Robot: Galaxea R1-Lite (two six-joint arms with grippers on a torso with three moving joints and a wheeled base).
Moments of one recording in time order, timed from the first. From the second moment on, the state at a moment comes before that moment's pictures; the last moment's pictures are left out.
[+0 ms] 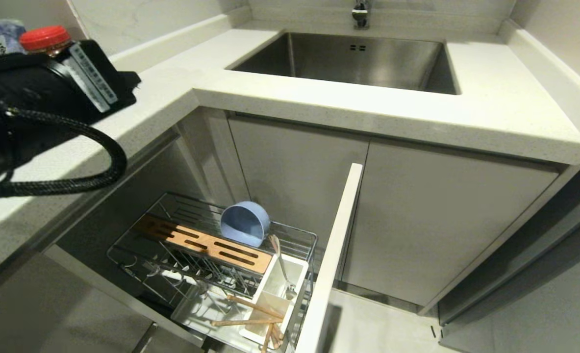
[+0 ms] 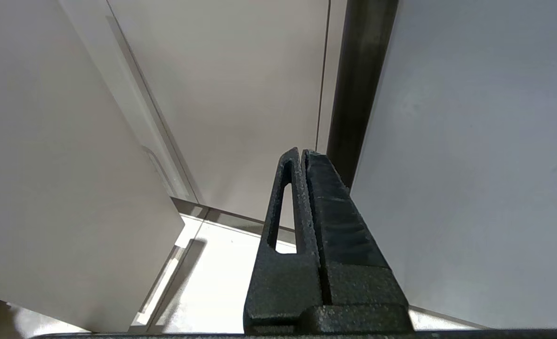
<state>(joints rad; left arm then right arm) -0.65 1.25 -1.08 -0.28 0.57 -0.21 0.00 0.00 0.00 -0.08 0.00 0.02</state>
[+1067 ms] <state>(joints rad) -0.07 1.31 -1.42 0.34 0.62 -0.05 0.00 0.00 0.00 -0.08 0.00 0.02</state>
